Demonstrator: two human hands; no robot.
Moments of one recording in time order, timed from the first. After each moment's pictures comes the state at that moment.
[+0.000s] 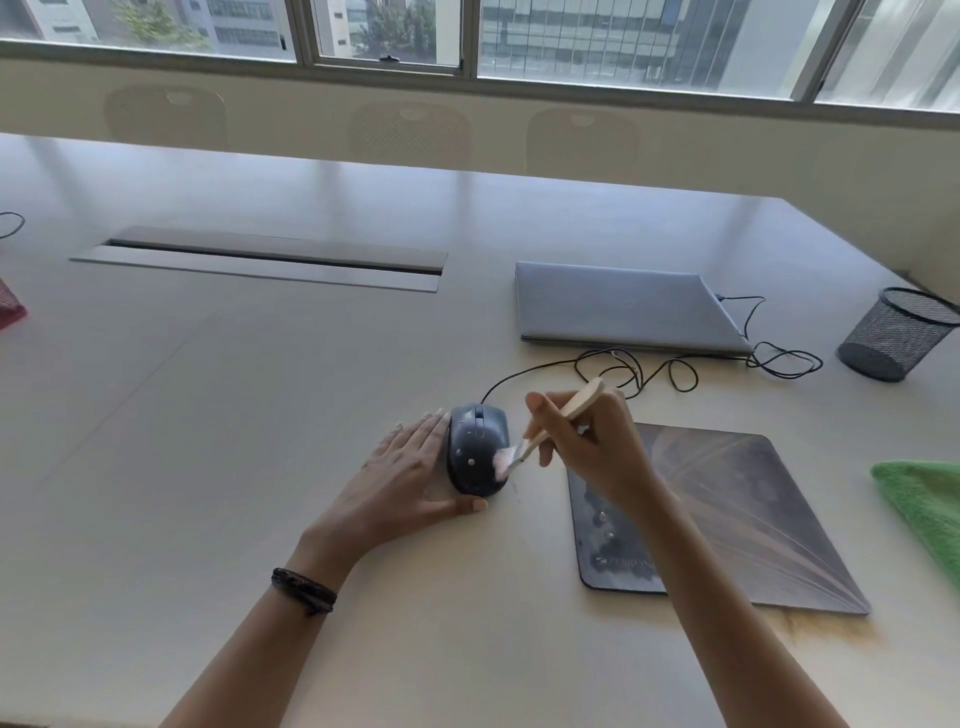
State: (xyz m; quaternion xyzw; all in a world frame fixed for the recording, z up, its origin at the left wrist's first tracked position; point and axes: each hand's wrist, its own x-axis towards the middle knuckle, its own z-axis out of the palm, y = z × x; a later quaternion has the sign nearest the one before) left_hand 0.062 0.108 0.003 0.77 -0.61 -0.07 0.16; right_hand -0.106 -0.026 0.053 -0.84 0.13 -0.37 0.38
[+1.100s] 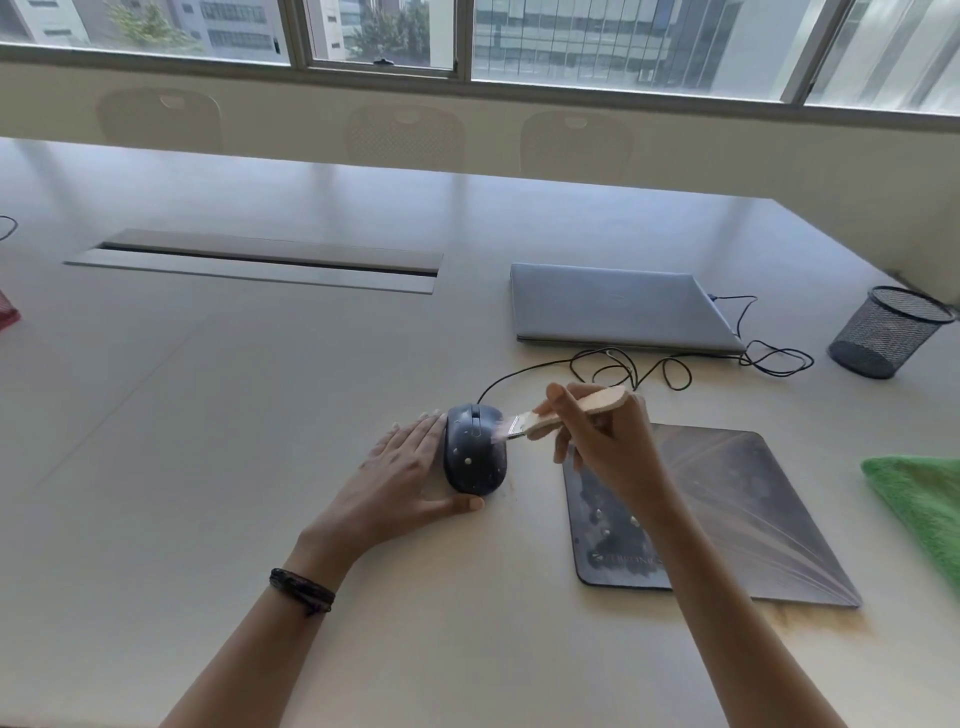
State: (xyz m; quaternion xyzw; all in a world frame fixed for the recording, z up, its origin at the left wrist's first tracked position) left_hand 0.062 0.109 0.002 0.77 -0.61 -0.07 0.16; right_hand -0.118 -0.028 0.052 -0.79 0.18 -0.38 0.44
